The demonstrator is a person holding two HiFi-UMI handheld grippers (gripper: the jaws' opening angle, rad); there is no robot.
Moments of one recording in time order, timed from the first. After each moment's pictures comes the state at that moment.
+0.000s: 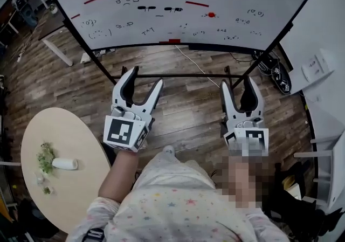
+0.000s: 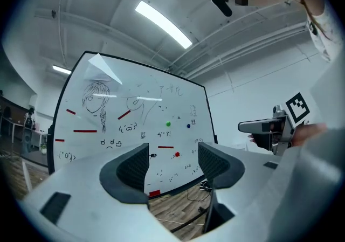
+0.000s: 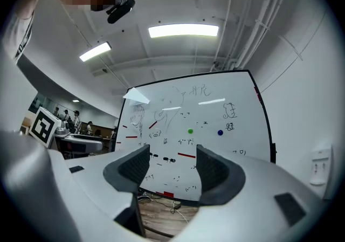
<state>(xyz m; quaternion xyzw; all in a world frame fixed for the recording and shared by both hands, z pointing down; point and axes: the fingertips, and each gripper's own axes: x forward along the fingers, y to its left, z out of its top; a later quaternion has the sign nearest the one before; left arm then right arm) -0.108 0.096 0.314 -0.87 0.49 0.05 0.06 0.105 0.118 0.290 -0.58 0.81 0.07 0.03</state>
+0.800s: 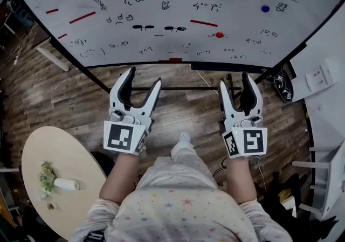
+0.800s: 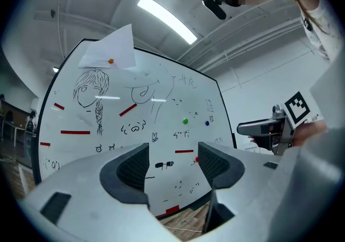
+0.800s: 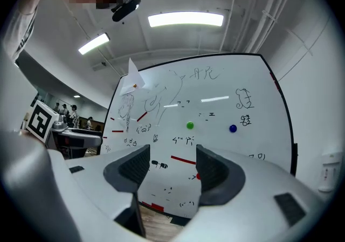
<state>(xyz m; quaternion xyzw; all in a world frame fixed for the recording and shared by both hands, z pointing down) -0.120 -0.050 0.312 -0.86 0.51 0.05 0.07 0.091 -0.038 0.296 -0.58 0.81 0.08 0.01</state>
